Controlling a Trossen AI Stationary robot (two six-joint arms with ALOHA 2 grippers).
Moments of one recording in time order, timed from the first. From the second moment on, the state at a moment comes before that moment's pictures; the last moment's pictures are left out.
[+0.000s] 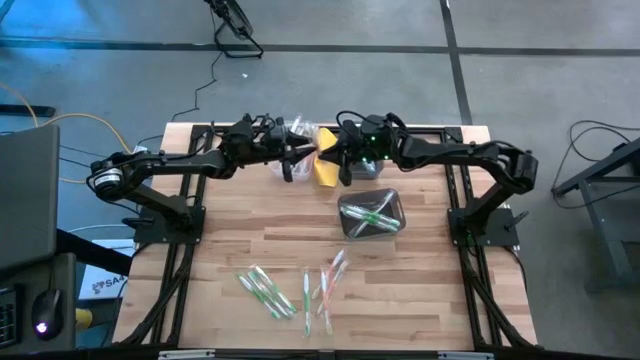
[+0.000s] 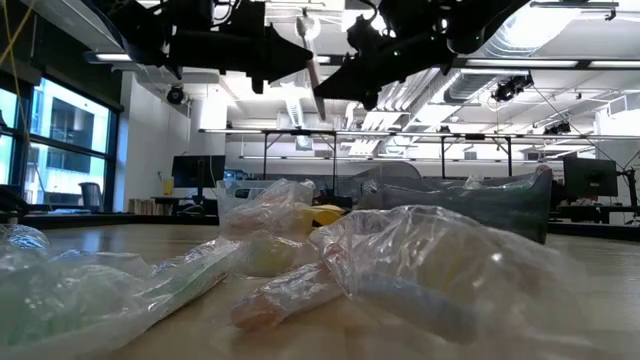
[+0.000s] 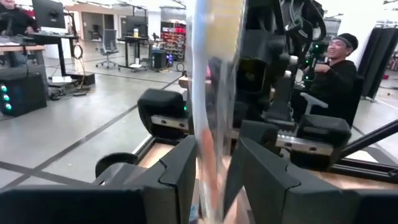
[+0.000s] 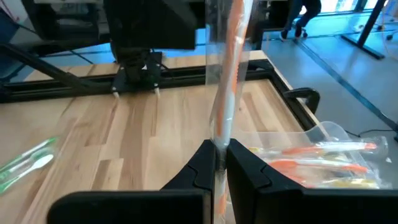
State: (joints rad) left arm 0.44 1.35 0.76 0.71 0.26 -0.08; right arm -0.40 1.60 1.07 0.21 -0.30 -0.05
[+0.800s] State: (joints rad) left arm 0.44 1.35 0.76 0.72 0.26 -0.12; right arm -0.39 1.63 1.07 0.24 -0.31 -0.06
